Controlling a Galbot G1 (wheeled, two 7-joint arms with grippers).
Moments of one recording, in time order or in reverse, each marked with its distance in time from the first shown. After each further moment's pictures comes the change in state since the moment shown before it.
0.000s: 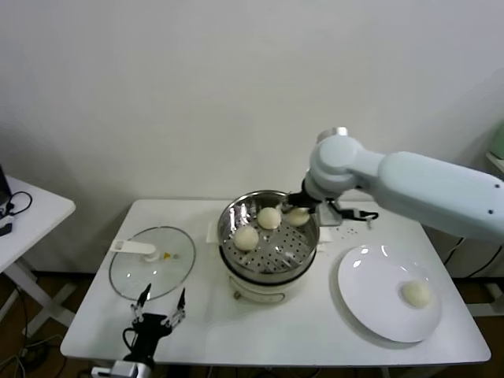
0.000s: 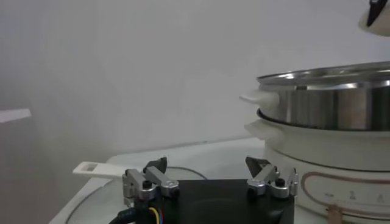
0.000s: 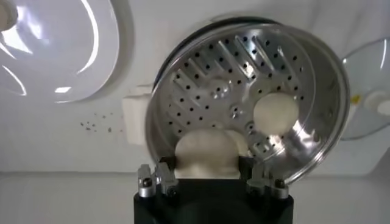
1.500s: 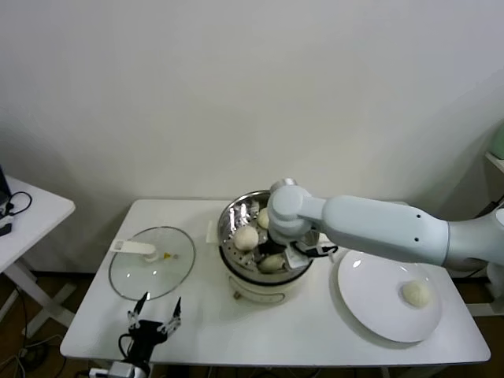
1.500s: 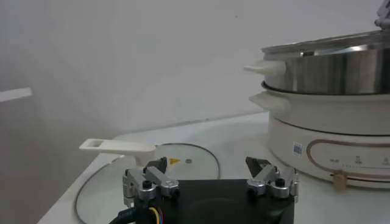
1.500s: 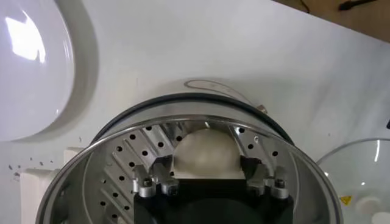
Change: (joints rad) left arm 0.004 0.047 -0.002 0.029 -0.014 0.041 -0.017; right arm -0.170 0.139 -0.027 -0.058 -0.054 0.082 0.012
